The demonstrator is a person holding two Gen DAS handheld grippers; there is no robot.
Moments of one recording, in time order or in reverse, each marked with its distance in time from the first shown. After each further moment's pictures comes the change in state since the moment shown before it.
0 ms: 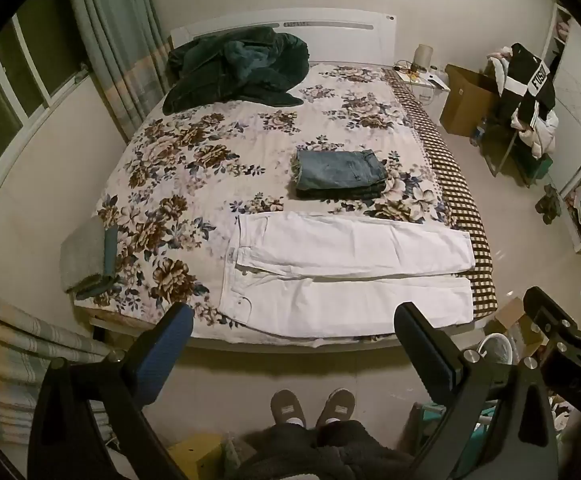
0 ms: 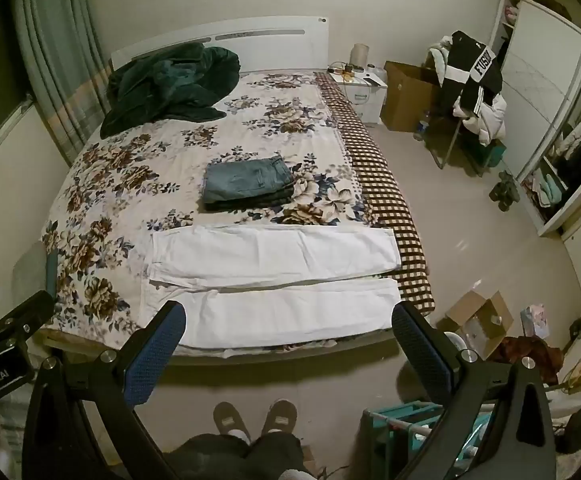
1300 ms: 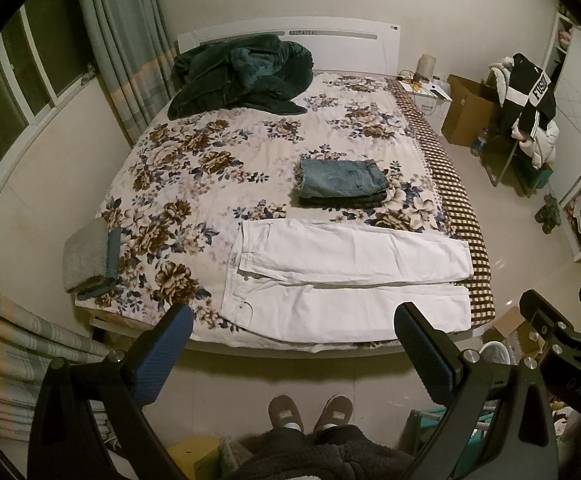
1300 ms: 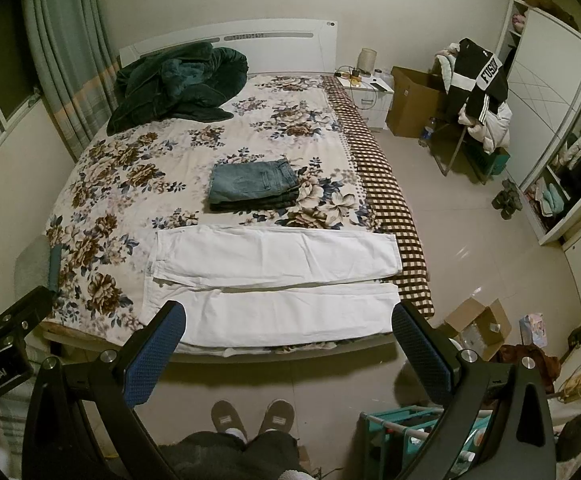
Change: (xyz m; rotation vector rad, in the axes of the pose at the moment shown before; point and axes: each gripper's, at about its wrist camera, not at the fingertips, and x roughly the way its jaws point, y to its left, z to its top) left arm -0.009 0.003 0.010 0.000 -0.021 0.003; right arm -0.009 0.006 0.000 -0.028 -0.014 -0.001
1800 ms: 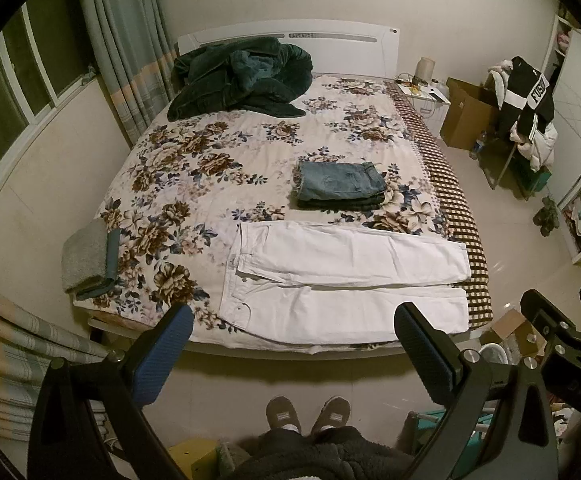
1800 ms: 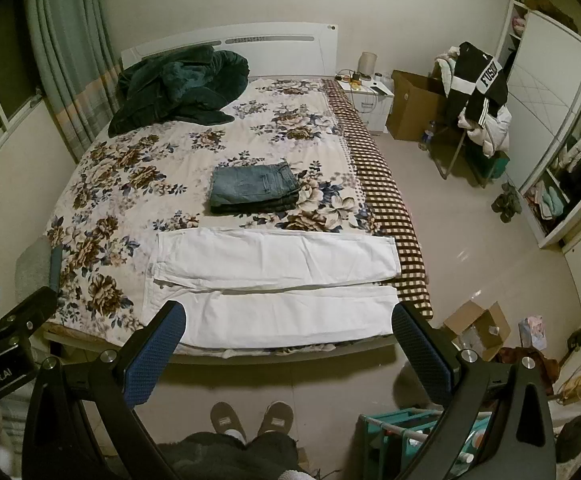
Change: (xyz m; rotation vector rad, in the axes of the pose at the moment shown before) left arm -0.007 0.002 0.009 -0.004 -0.006 -0.001; right arm -0.001 -0.001 0.001 0.005 -0.001 0.003
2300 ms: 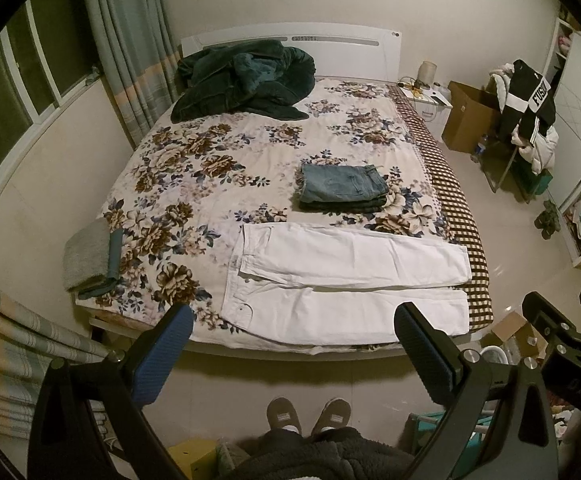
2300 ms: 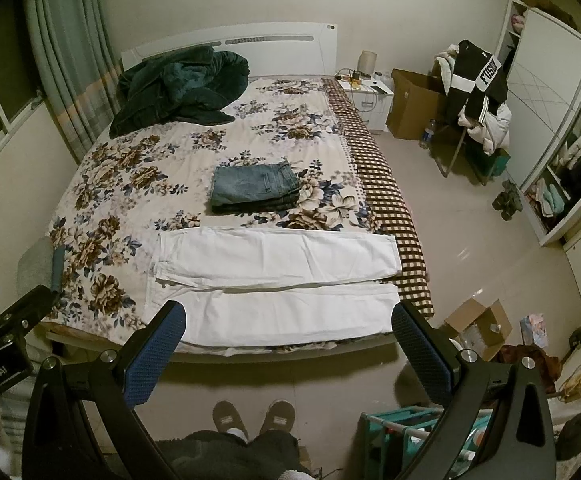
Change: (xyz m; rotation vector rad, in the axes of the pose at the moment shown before) left arm -0.001 0.002 0.001 -0.001 -0.006 -0.002; right arm -0.005 0.003 0.006 0.002 0.001 0.004
